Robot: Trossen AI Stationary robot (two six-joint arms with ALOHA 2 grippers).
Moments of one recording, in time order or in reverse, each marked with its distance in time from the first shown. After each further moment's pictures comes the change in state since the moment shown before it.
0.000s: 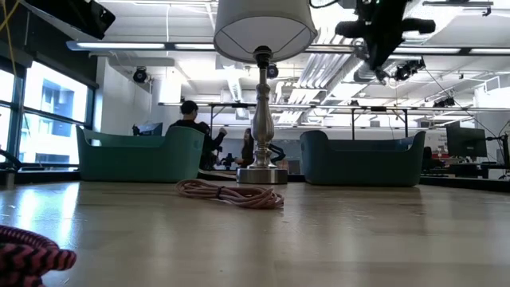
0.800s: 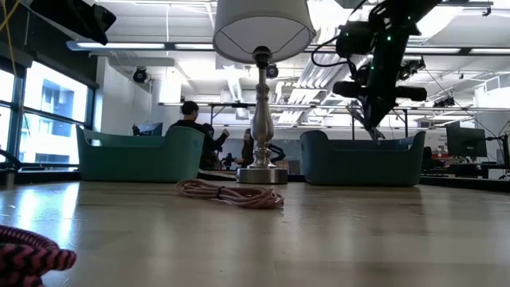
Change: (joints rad) left arm 0.000 0.000 0.000 0.009 -0.086 0.031; right arm -0.258 -0.004 -0.443 0.558 -0.318 -0.206
